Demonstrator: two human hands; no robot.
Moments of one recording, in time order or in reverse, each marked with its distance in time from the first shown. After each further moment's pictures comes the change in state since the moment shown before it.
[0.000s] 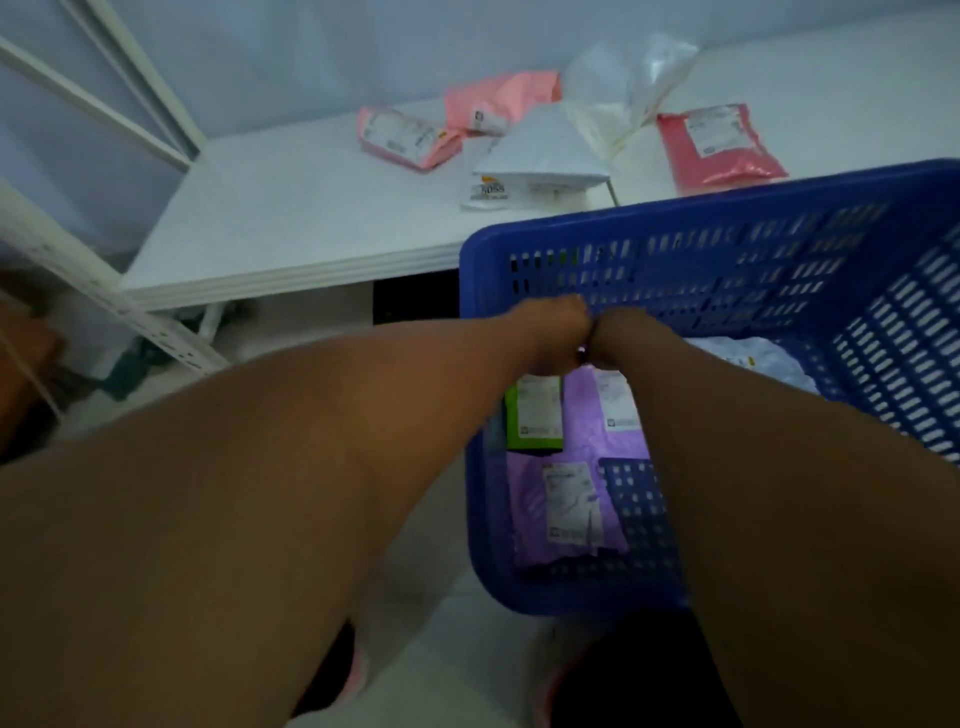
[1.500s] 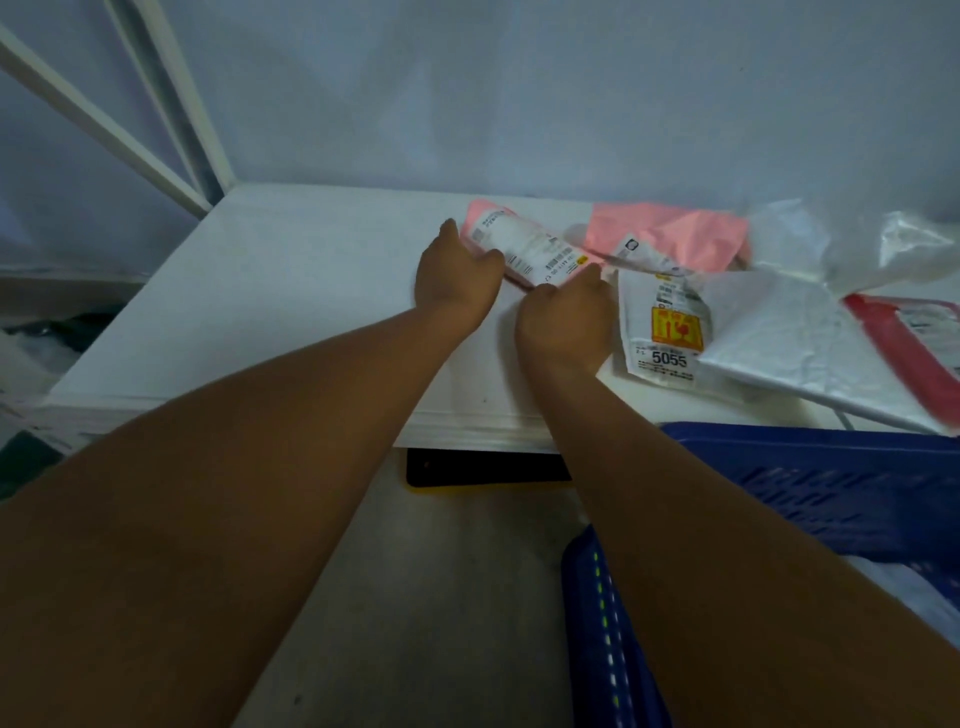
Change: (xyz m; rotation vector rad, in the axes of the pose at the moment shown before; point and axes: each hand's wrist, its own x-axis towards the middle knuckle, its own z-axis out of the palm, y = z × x) left_hand 0.093 -0.358 -0.016 -0.981 0.899 -0.706; right_hand 0.135 -0.273 -0.104 0.722 0.866 0.063
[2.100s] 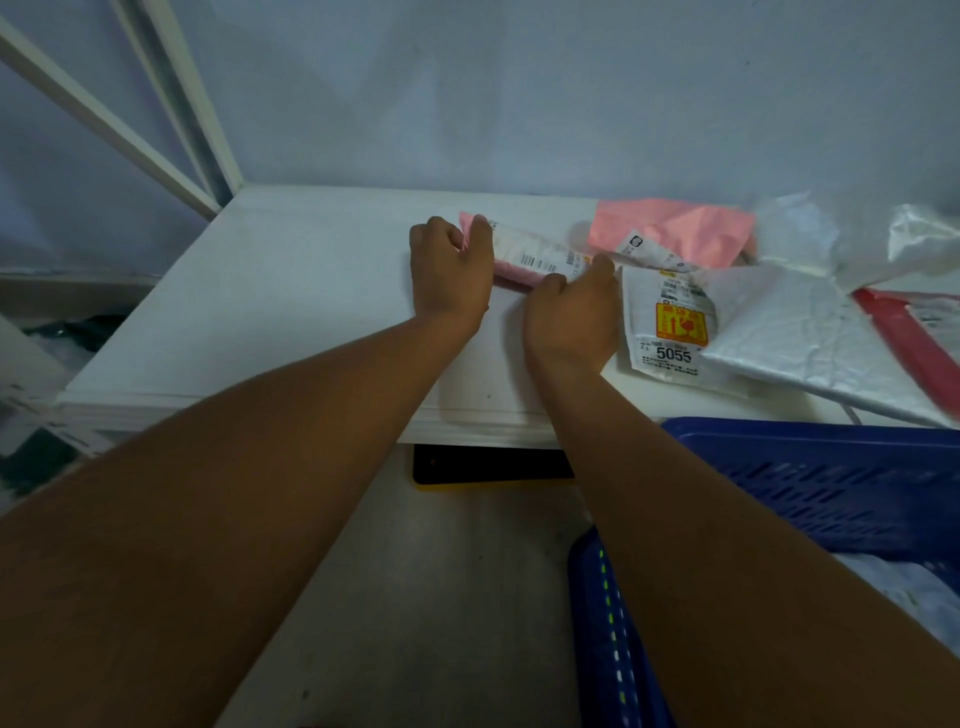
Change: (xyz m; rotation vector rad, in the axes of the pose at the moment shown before) left_hand -0.008 -0.001 -0.002 -0.270 0.249 -0.002; right_hand 0.003 0.004 0.004 0.125 0.059 -0.003
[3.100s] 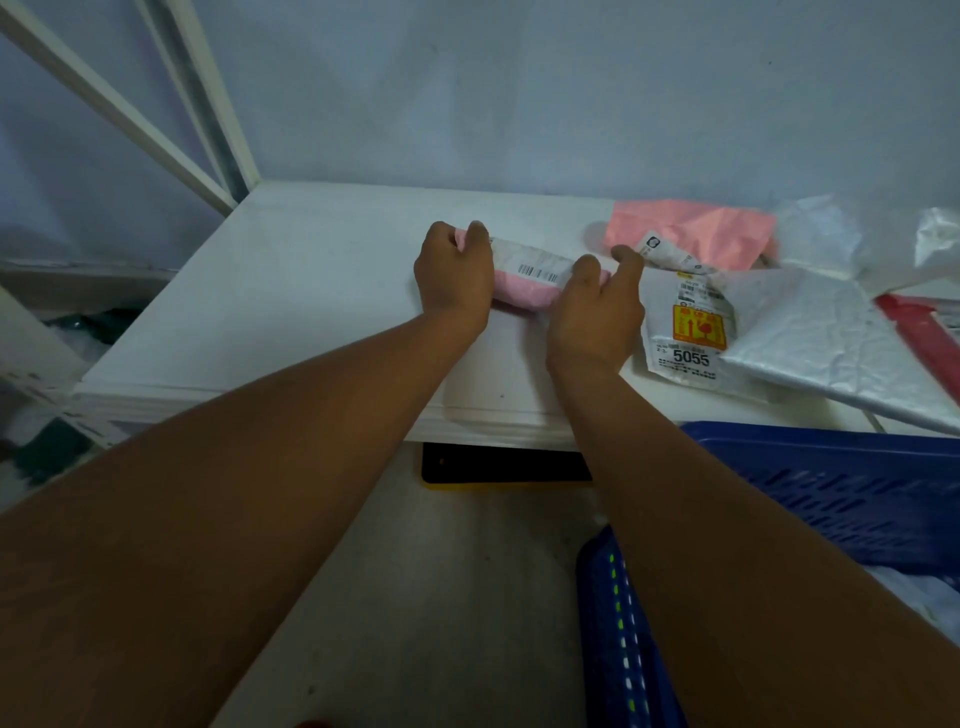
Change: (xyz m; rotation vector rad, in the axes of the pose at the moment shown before) left_hand -0.001 0.004 -0.009 -0.054 -0.005 -0.130; right_hand -0.003 0.001 -0.005 0.347 -0.027 0.107
